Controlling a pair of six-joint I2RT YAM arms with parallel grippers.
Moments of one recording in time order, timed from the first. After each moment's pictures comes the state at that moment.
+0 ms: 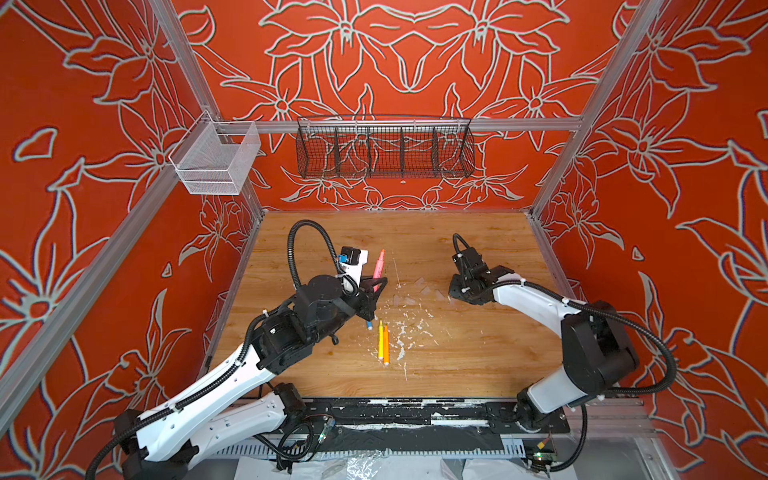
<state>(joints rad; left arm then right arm) -0.81 0.86 0.95 -0.36 -0.13 -0.39 0.43 1.59 1.00 -0.56 0.15 0.74</state>
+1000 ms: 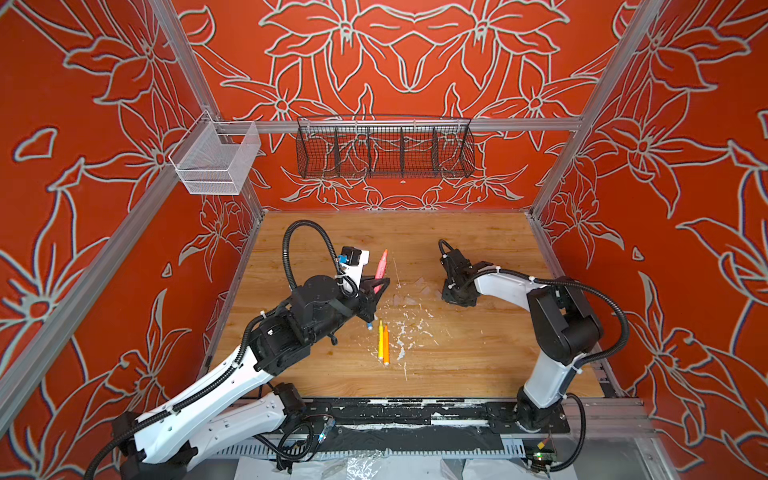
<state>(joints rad) -0.81 0.84 0.95 -0.33 -0.09 -0.36 0.44 1.79 1.09 -0.60 0.17 0.72</state>
